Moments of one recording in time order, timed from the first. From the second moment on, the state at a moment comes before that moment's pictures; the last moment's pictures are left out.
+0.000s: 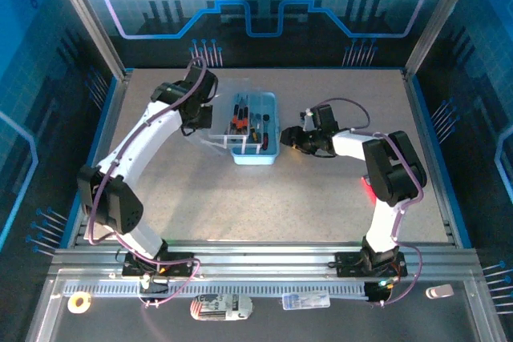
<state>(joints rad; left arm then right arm) -0.37 1.64 1.62 -1.14 -0.32 -0.32 0.32 1.88 1.02 0.00 -0.50 0.63</state>
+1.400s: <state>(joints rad) -0.68 1.88 1.83 -1.08 -0.11 -0.37 0.31 1.83 0.93 0.08 -0.50 0.68</state>
